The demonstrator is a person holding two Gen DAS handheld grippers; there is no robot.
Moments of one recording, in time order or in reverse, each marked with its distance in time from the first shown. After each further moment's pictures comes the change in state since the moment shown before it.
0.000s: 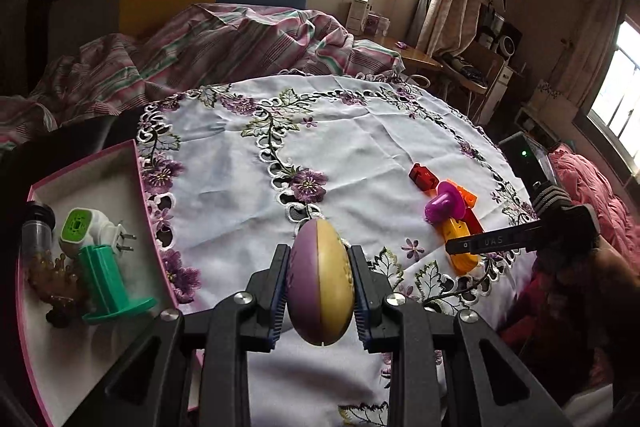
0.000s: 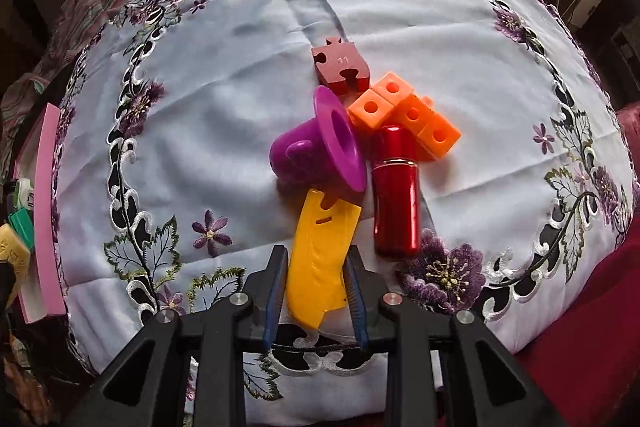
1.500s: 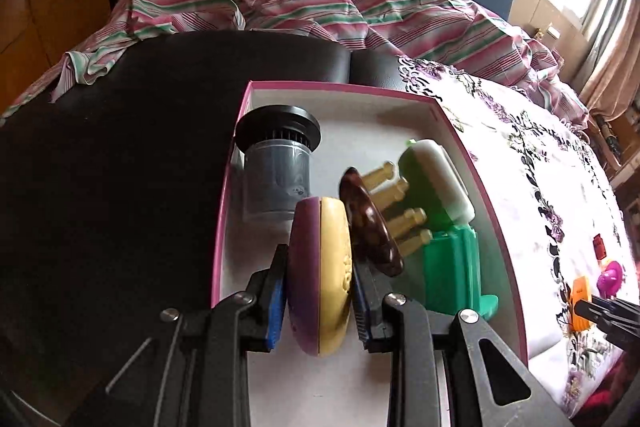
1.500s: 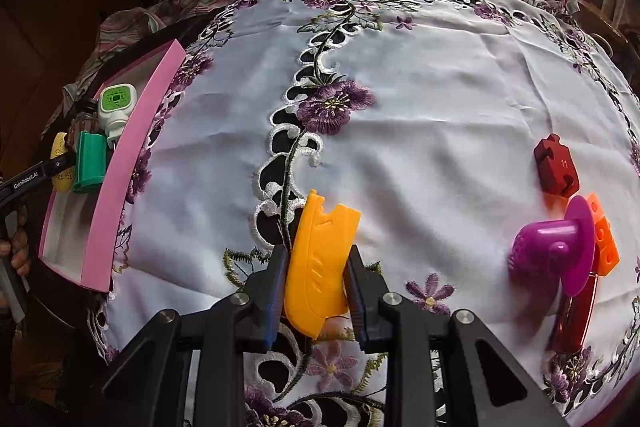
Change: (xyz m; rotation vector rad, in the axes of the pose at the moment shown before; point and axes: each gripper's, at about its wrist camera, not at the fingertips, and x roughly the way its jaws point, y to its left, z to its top) left arm -0.004 0.213 -0.029 -0.390 0.089 0.404; right arm 0.011 0.114 -0.006 -0.348 -0.143 0.227
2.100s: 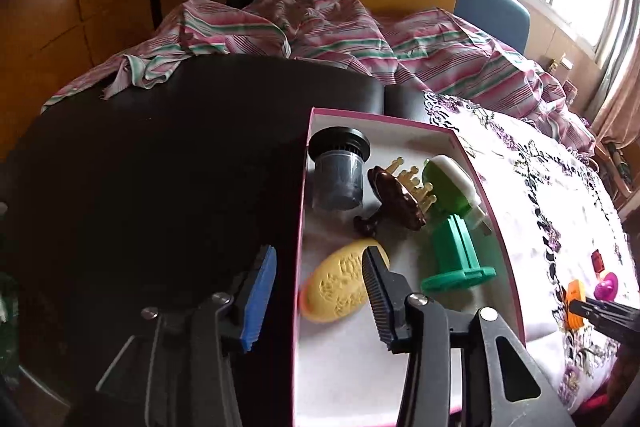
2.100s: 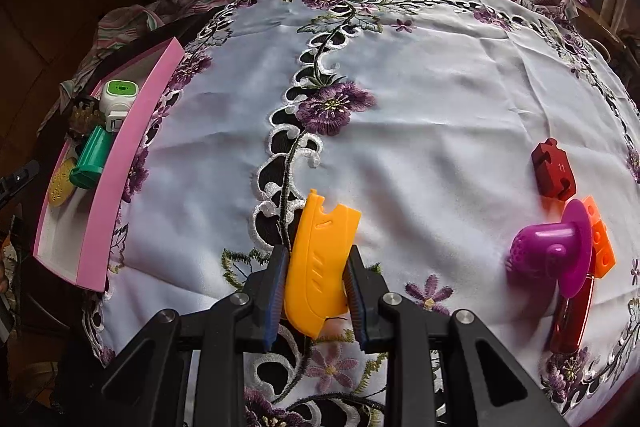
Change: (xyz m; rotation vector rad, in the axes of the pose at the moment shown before) left arm -0.065 0.029 -0.024 -0.062 -0.109 0.080; right arm 0.001 0.004 0.002 -0.011 -0.005 -0.029
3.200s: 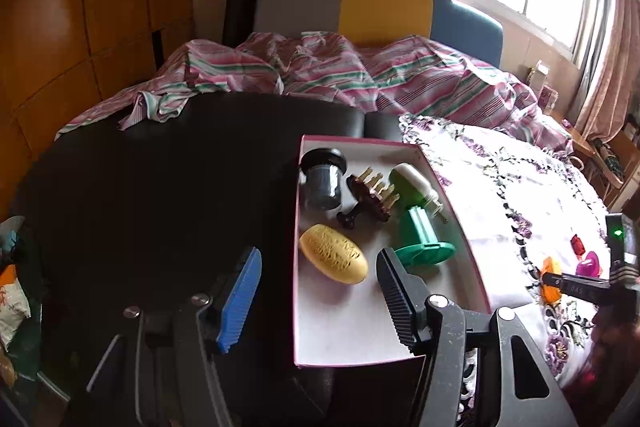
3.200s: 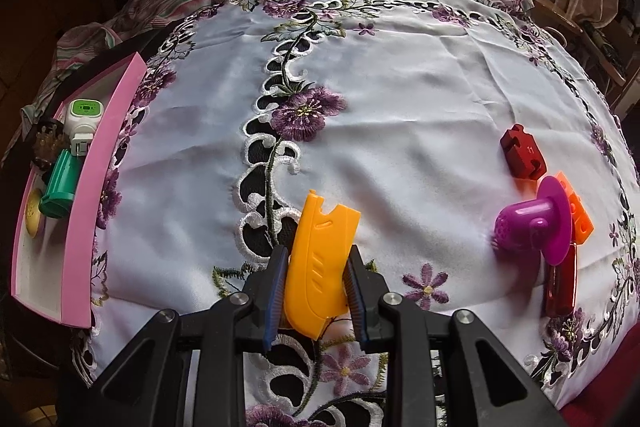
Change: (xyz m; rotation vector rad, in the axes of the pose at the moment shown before) left arm -0.068 -0.004 -0.026 0.052 -0.107 -0.013; right arm 0.002 0.015 0.000 0.104 -0.037 -0.153
